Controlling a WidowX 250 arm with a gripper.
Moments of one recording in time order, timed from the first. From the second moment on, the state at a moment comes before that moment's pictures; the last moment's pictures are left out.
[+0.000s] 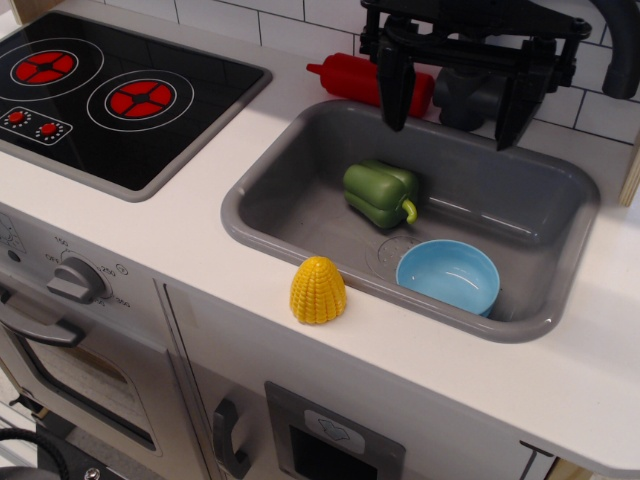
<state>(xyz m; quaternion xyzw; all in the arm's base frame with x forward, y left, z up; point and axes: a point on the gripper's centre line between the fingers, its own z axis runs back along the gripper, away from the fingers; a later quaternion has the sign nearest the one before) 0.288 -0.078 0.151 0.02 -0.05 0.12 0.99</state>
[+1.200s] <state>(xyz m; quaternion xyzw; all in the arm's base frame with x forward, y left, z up) 0.241 -0.024 0.089 0.04 -0.09 0.05 0.99</state>
